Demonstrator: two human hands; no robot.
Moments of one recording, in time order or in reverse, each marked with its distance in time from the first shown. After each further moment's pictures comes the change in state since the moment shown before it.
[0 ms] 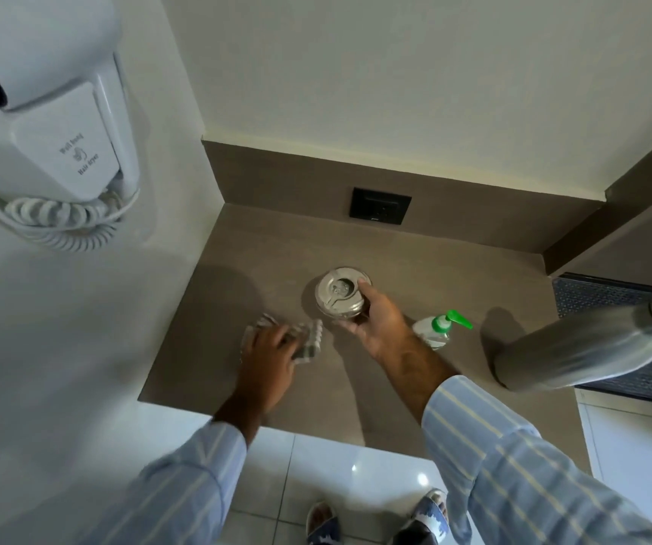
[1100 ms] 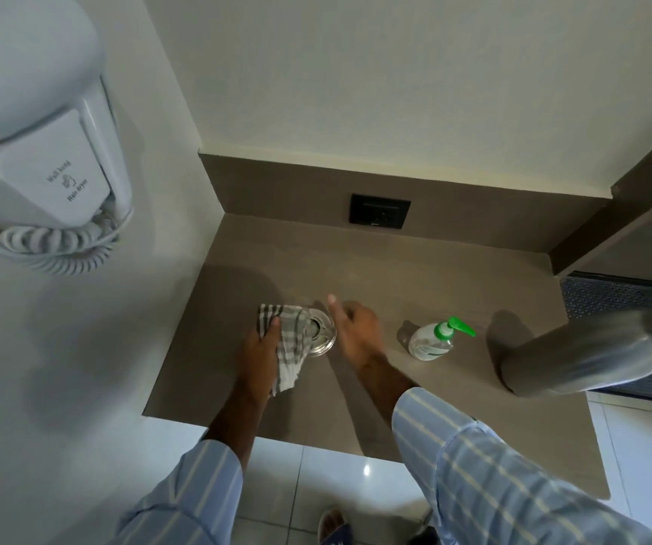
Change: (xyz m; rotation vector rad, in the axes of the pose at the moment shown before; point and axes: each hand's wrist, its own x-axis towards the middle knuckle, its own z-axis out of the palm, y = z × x) left_hand 0.028 0.014 -0.036 -1.020 0.105 -0.740; right_hand 0.020 0.037 -0.005 -1.074 0.152 -0.525
